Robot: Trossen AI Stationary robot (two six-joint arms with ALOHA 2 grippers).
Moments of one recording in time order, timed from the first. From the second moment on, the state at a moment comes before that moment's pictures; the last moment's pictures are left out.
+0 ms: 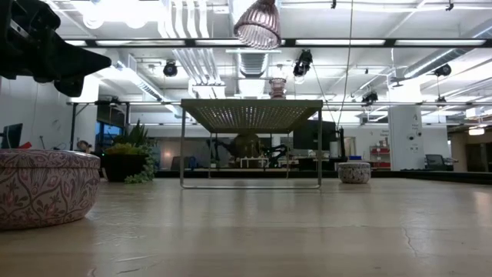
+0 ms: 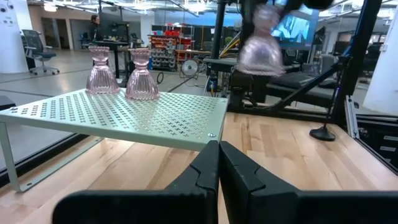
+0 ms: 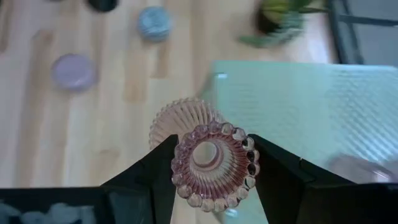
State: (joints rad) left arm -0.54 0.06 0.03 0.02 -0.74 -0.05; right arm 0.17 1.78 1.97 -1.15 0.23 0.12
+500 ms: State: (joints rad) left arm -0.54 0.06 0.03 0.02 -0.74 -0.05; right arm -0.03 1.73 1.97 -1.26 0.24 0.19
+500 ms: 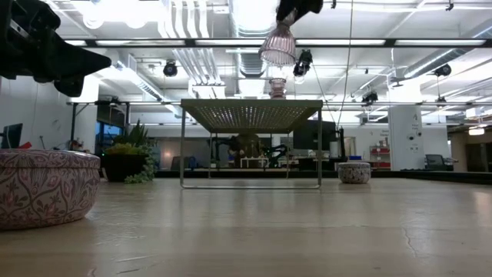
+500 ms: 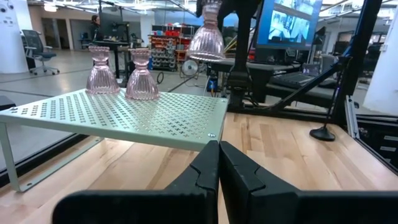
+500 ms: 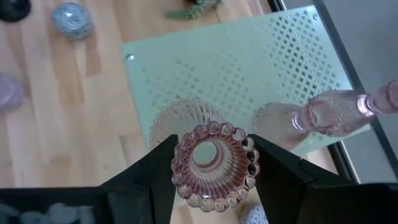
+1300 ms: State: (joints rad) left arm -0.54 0.06 0.03 0.02 -0.74 -0.05; right arm -0.12 1.74 1.76 -1.18 0.22 0.15
